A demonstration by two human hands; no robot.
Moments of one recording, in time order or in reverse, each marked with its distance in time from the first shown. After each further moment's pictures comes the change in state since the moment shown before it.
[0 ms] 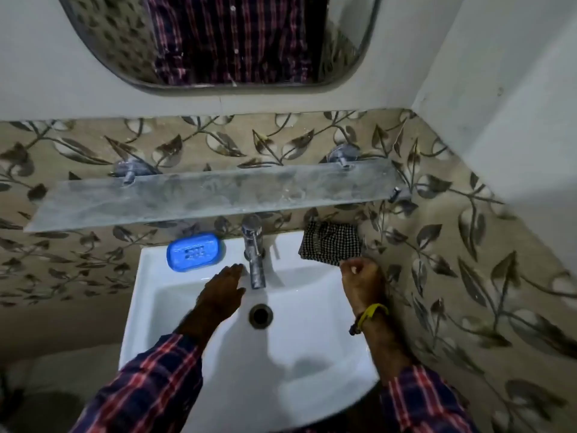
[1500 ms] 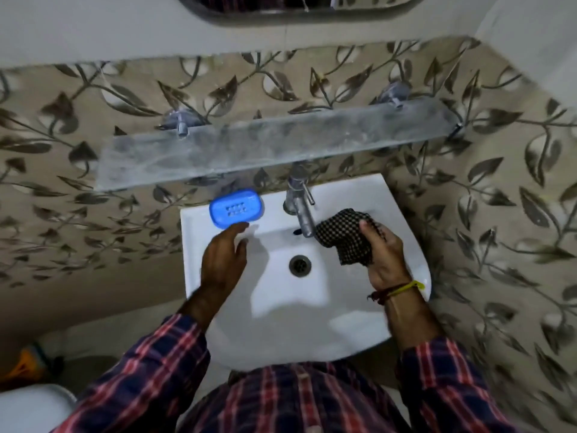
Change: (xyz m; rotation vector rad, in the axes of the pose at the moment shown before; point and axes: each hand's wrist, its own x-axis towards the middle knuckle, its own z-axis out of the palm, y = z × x) left_hand -0.053 -0.096 -0.026 -0.442 0.464 0.159; right_hand -0.104 -0.026 0.032 0.797 -0.229 0.270
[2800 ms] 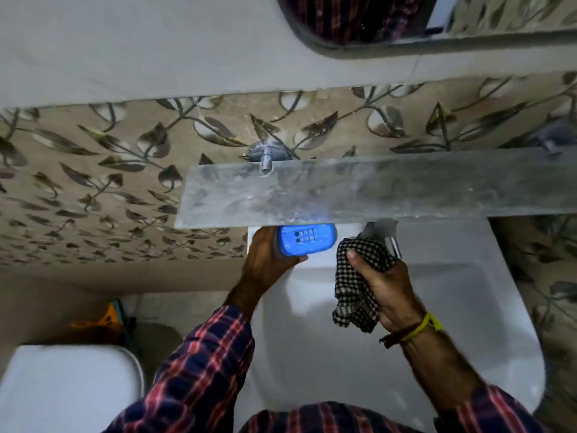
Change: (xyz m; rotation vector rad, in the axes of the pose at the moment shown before) left_hand 0.069 -0.034 -0.028 -0.104 0.007 -0.207; right_hand 0.009 0.023 0.129 -0.074 -0.277 0.196
